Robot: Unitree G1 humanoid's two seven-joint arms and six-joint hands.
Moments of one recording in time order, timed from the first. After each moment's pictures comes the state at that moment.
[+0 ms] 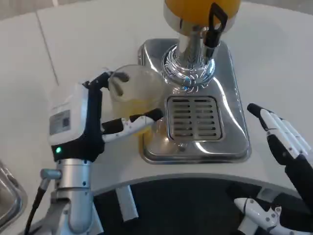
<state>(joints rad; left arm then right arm) -0.43 0.32 -0.20 0.36 0.67 -0.22 0.66 0.44 -0.24 -0.10 -0.98 -0.64 0.02 0.35</state>
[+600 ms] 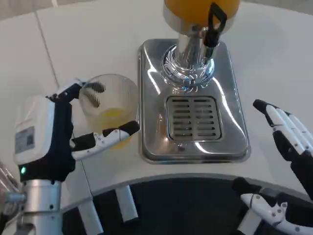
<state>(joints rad) -0.20 0.37 -0.07 0.07 0.61 -0.25 0.54 0.41 -0.27 -0.14 -0.96 -0.65 0.02 0.35</state>
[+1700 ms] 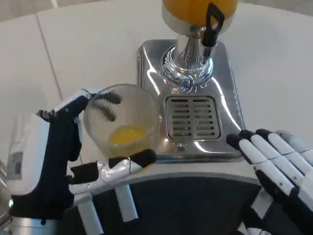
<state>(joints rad) 0.11 0.29 -0.01 -0.36 0.56 -0.36 0.36 0.57 -0.42 -0.35 -0.92 -0.61 -0.40 0.30</state>
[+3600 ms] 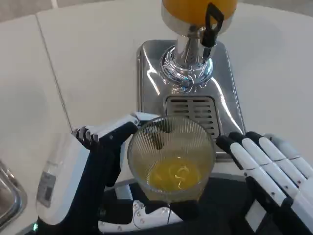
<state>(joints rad) 0.22 0.22 -0.05 -0.44 0.60 -0.56 0.24 0.63 -0.28 -0.29 -0.91 -0.64 -0.52 0.25</state>
